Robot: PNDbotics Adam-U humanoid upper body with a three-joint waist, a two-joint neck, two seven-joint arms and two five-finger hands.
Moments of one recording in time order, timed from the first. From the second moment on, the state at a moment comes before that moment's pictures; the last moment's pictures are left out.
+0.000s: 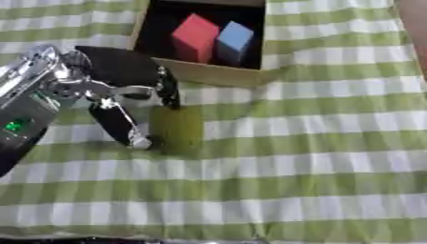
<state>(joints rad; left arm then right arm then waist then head) -0.93 0.61 -0.64 -1.67 -0.61 -0.22 -0.80 -0.27 -0.84 -0.15 -1.99 0.28 -0.01 -0.29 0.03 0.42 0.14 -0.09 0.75</state>
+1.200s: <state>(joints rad) -0.93 0.69 -0.51 -1.97 -0.52 -0.09 -0.69 -0.25 -0.83 -0.16 -1.99 0.27 0.00 -0.29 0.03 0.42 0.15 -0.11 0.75</state>
